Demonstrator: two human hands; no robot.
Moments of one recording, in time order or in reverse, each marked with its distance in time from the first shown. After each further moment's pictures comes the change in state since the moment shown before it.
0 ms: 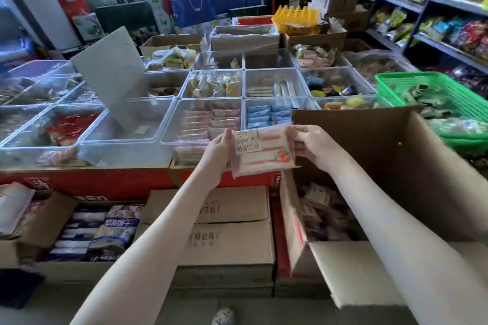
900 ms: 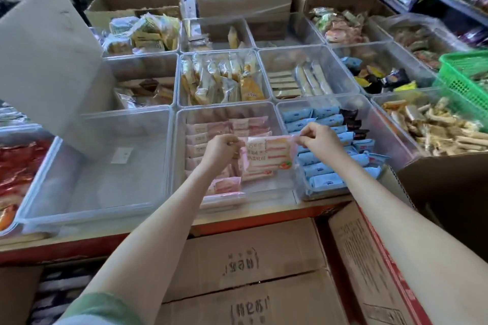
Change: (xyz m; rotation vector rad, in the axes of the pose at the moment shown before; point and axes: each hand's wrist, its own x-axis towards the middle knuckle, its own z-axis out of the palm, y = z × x) left_hand 0.351 -0.028 -0.146 0.471 -0.160 0.003; right_hand 0.306 0.056 0.068 -0.781 0.391 0.130
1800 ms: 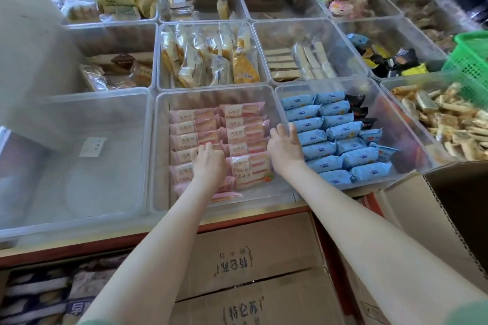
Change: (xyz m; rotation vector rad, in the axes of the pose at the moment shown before) left_hand 0.038 -0.072 0.030 1.076 0.001 0.051; right_hand 0.042 0.016 0.110 -1.197 -0.096 -0.294
